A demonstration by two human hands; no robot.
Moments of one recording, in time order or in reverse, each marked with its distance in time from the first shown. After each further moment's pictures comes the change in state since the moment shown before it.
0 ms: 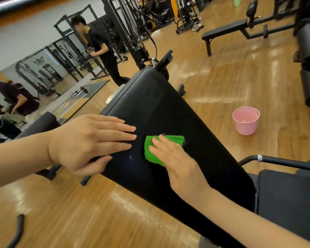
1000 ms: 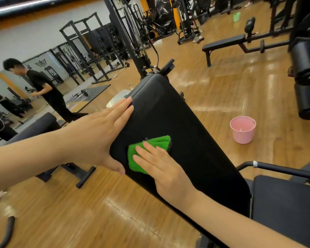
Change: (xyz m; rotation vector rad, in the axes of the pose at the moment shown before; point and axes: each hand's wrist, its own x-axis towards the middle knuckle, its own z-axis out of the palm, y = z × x) left_hand 0.004 0.029 -0.029 0.023 -0.624 -0.711; right_hand 0.000 -0.027 0.018 -0.147 -0.047 -0.221
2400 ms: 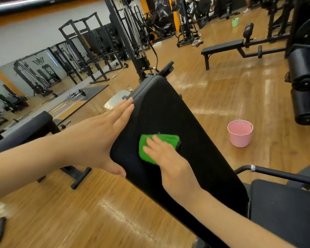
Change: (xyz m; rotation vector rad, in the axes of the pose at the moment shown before) left_hand 0.004 -0.004 0.008 -0.153 0.083 0.022; right_hand 0.012 0.009 -0.009 0.078 0.056 0.172
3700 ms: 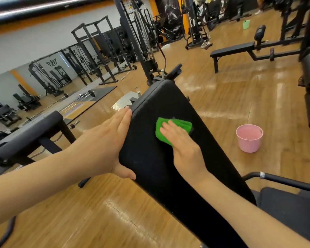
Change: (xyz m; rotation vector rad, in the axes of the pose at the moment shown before) left_hand -0.010 0.016 0.009 -0.075 0.045 -0.190; right_hand 0.026 0.042 0.003 0.007 0.138 -0.015
